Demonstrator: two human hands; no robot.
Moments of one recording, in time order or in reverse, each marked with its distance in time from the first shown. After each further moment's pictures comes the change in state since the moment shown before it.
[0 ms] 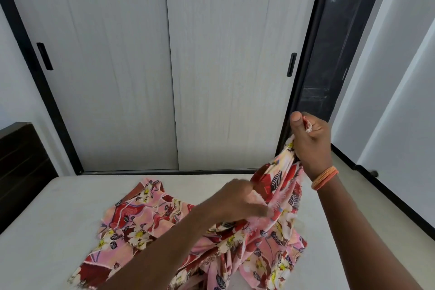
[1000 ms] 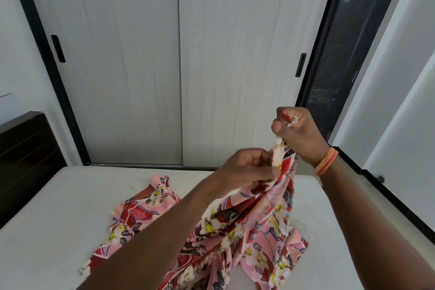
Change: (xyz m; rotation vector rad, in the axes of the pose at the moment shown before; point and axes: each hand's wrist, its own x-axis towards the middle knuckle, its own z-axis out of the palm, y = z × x) left_hand -0.004 0.030 -0.029 -0.608 0.085 0.178; right_hand 0.016 -0.021 0.016 0.258 -0.539 -0.005
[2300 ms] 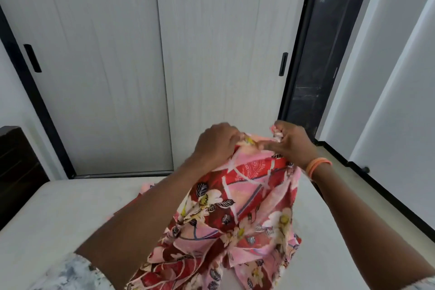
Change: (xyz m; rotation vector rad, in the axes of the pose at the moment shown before) left_hand 0.064 0.004 -0.045 1.180 0.455 0.233; right_hand -0.024 0.046 -0.039 -0.556 -0.003 0.227
